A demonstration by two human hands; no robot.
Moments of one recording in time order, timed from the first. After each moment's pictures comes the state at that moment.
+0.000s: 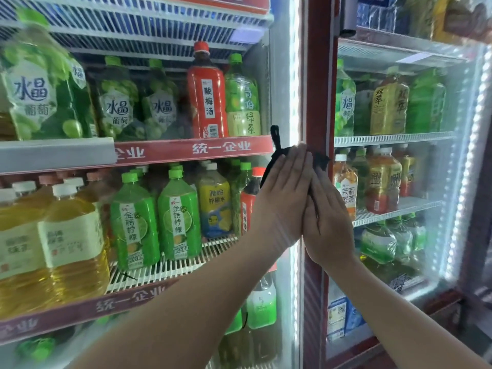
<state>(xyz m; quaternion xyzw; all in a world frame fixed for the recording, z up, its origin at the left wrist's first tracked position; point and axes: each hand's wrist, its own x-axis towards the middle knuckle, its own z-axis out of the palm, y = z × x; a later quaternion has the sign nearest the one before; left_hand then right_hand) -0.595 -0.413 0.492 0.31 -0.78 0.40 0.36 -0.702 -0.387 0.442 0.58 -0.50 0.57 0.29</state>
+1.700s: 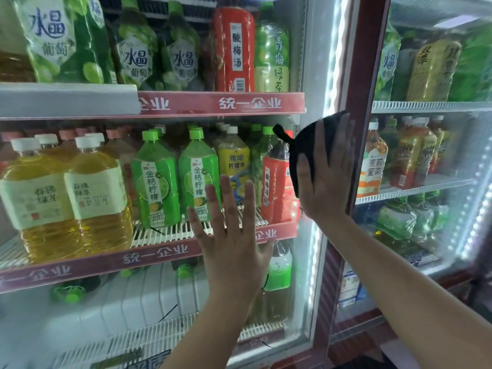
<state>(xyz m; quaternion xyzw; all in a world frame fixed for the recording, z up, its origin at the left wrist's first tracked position) -0.491 -0.392 0.370 0.53 -0.67 0.33 0.39 -0.669 -0.434 0.443 0.55 -0.51 0.55 0.38</state>
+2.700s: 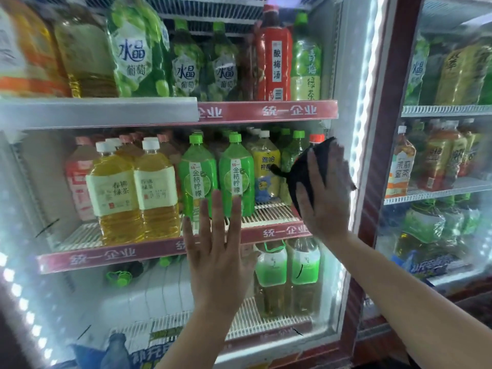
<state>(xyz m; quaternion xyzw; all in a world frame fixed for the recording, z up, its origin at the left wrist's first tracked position) -0.389 -0.364 0.362 0.52 -0.68 0.33 0.40 -0.615 -0.431 0.410 0.60 -0.47 0.51 0.40</state>
